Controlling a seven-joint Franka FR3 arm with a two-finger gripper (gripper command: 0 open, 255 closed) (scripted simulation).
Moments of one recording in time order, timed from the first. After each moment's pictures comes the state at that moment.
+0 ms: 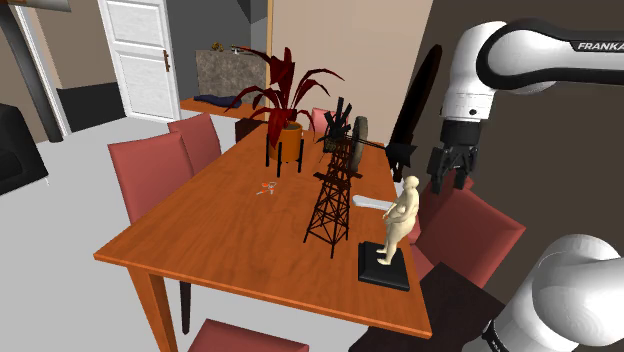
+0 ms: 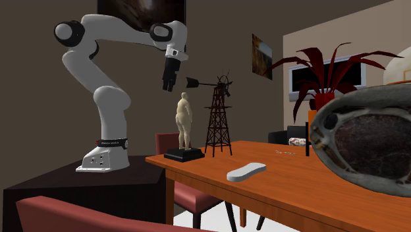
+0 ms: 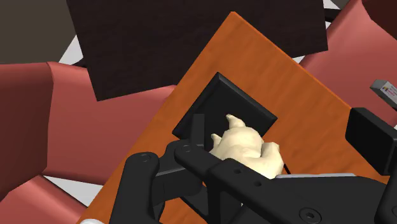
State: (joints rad) arm 0.02 -0.78 -0.06 -2.45 0.06 1.46 0.14
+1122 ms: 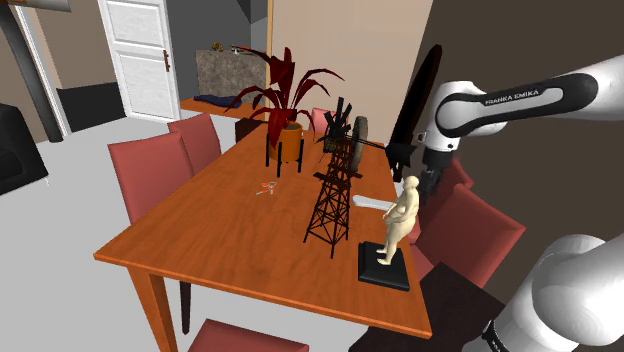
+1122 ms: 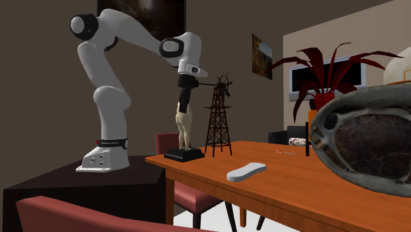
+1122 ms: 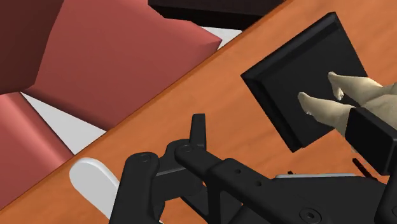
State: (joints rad) arm 0.01 -0.47 -0.35 -2.51 -0.15 1.91 -0.37
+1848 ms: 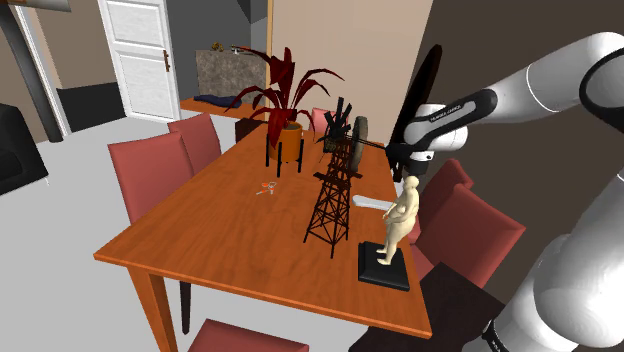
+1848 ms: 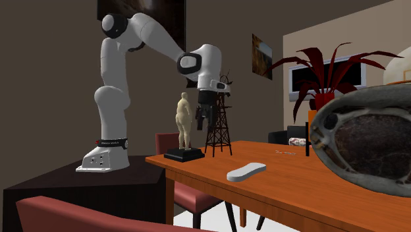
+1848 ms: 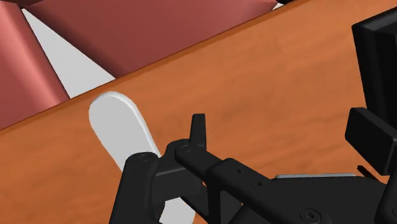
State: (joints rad) arm 0.06 -0.04 -0.50 -2.33 -0.03 2.21 -0.80
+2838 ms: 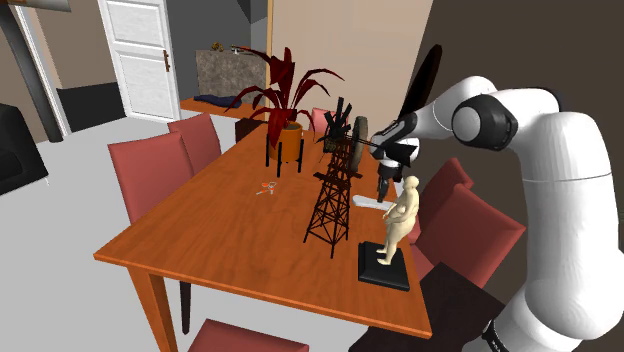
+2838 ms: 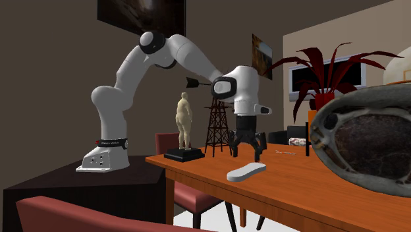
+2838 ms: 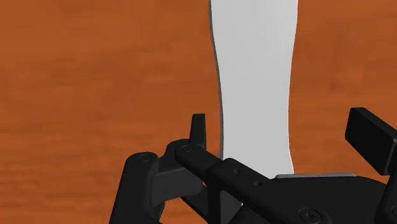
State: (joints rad) arm -0.10 0.55 -0.38 -1.84 0.29 2.32 -1.30
